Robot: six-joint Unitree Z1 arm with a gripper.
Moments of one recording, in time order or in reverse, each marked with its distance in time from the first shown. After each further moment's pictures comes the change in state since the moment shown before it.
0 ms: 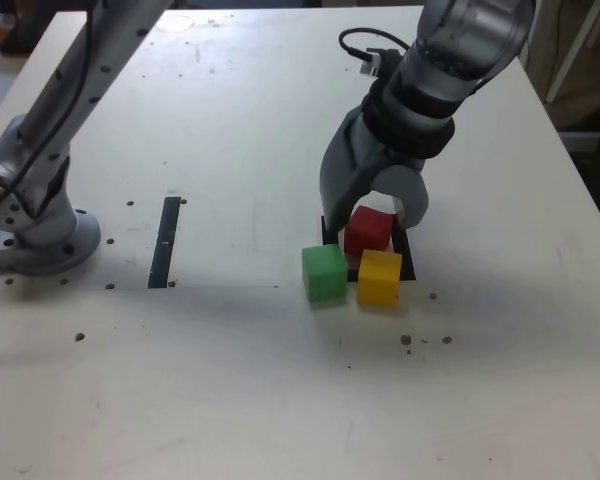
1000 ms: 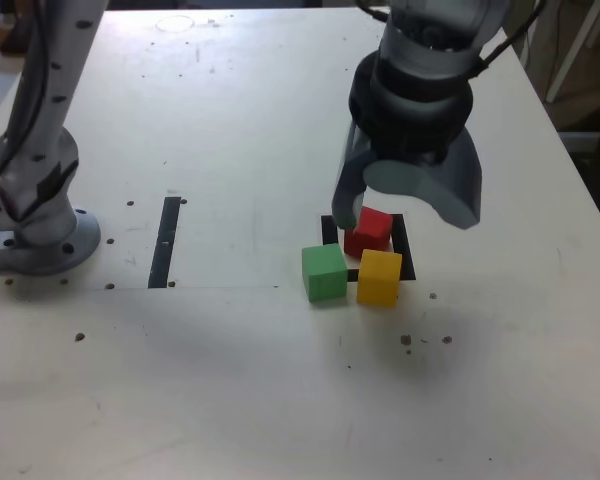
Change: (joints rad) arm -0.275 -0.134 -0.084 0.027 0.089 0.049
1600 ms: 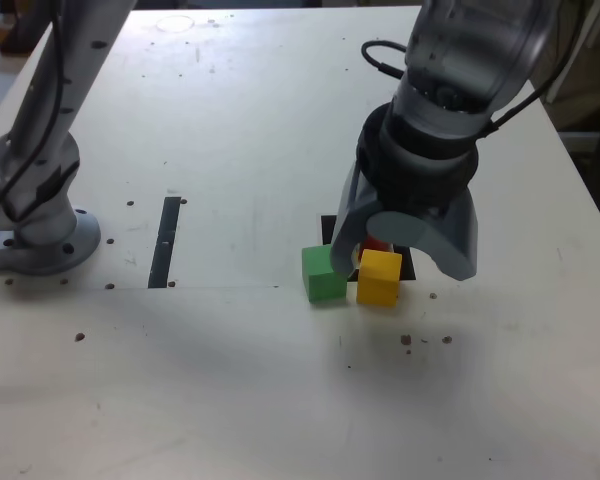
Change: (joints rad) arm -0.027 0.077 -0.009 -0.008 -0.068 -0.026
